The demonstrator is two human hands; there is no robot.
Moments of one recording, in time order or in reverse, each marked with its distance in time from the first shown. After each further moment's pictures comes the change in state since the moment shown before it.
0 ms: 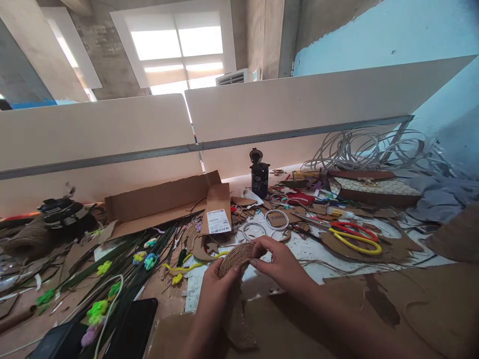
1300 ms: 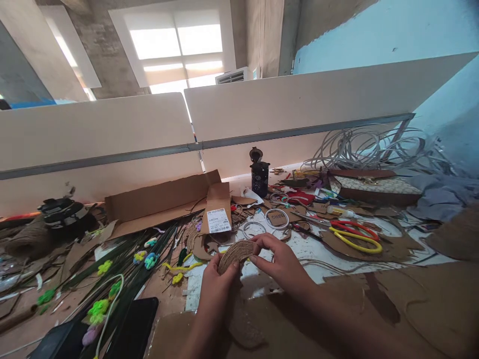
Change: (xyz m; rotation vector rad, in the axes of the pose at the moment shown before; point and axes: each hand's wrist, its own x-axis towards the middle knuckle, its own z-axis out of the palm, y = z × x) left_hand 0.003 0.001 0.008 -0.031 0.121 -0.005; right_hand -0.002 -0.007 0.001 0.059 0.056 -0.006
